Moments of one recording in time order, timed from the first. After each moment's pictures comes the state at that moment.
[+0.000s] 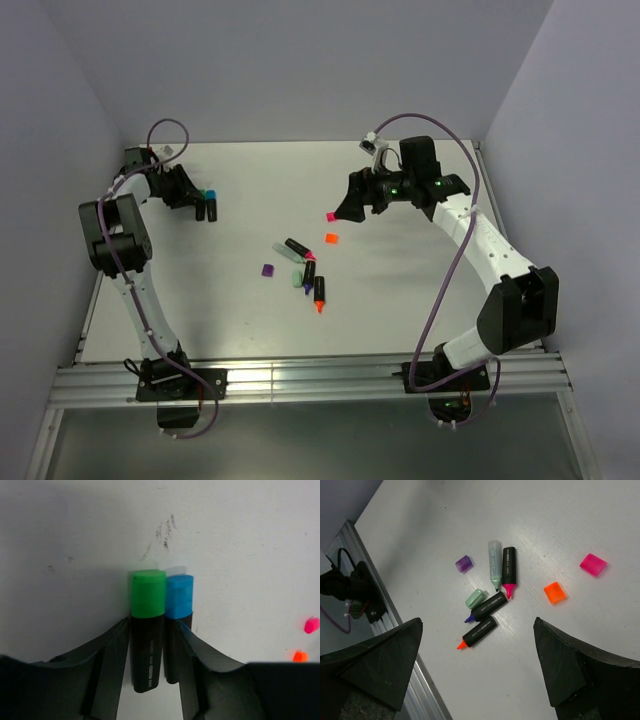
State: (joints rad) left arm 0.25 2.25 1.68 -0.39 0.58 -0.22; right arm 0.29 1.48 1.31 -0.52 -0.75 0.02
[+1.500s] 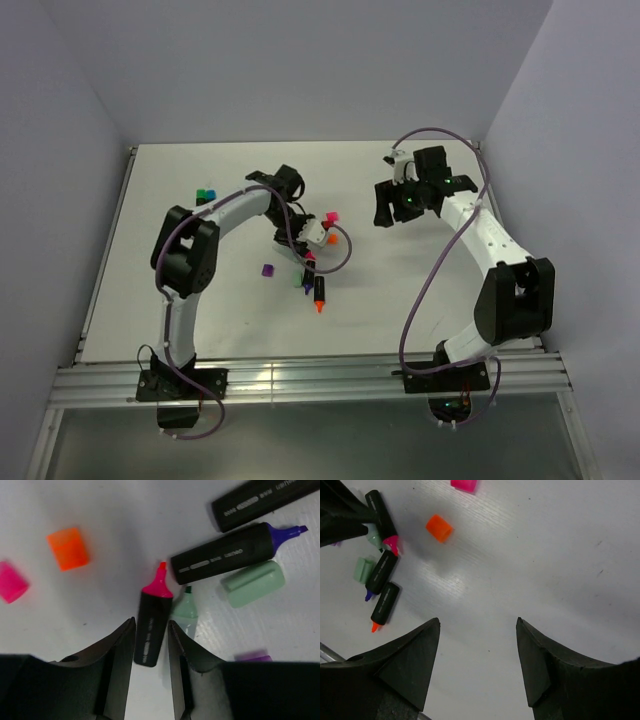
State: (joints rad) left arm -0.53 2.08 1.65 -0.92 0.58 1.48; right arm 0.18 1.53 1.27 -0.69 -0.38 -0.12
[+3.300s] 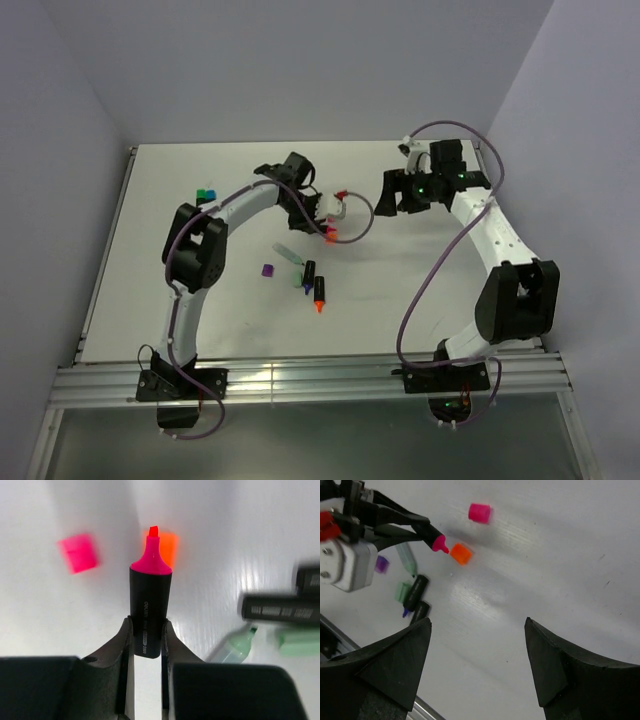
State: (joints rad) left arm -0.56 2.19 1.81 -0.83 0.49 1.12; right arm 0.10 1.53 1.30 -0.69 -0.50 -0.05
